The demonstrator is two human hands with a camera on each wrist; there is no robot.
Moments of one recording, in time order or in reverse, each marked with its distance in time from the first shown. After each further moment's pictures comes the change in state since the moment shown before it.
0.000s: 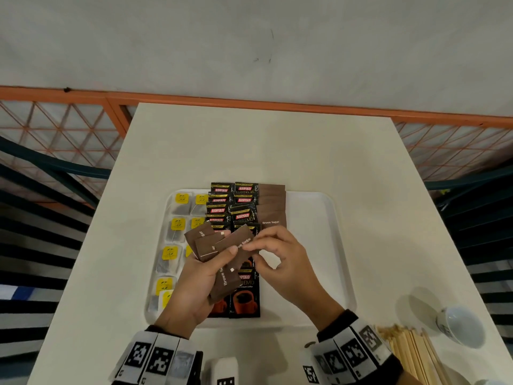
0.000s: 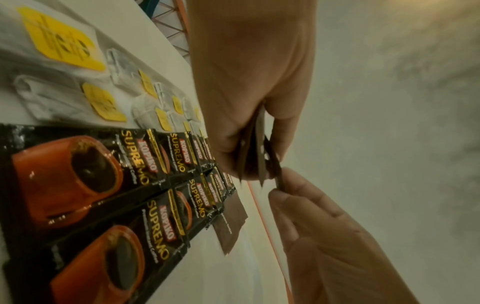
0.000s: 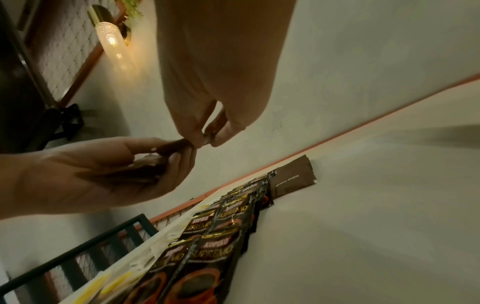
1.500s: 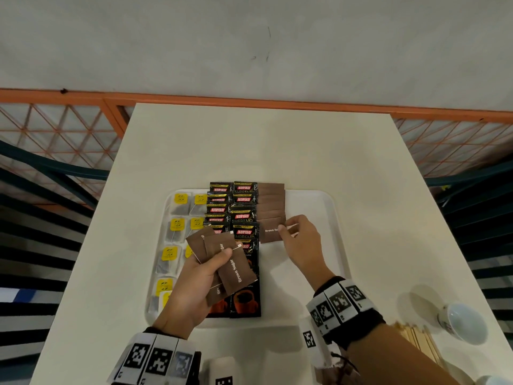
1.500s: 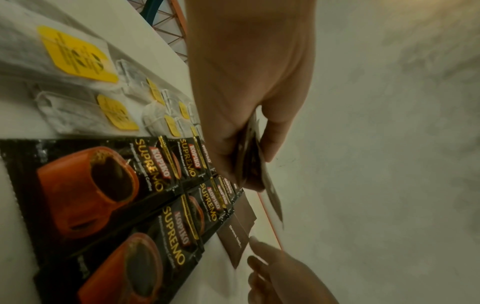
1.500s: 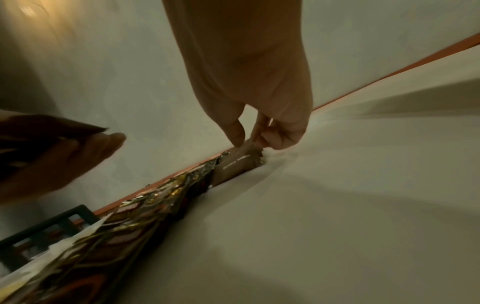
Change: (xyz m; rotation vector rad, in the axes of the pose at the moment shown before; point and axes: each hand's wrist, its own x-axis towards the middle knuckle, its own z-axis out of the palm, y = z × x) left_hand 0.001 0.000 -0.004 0.047 0.058 -0.125; right_hand 0.030 0.052 -0.012 -0.181 0.194 0.647
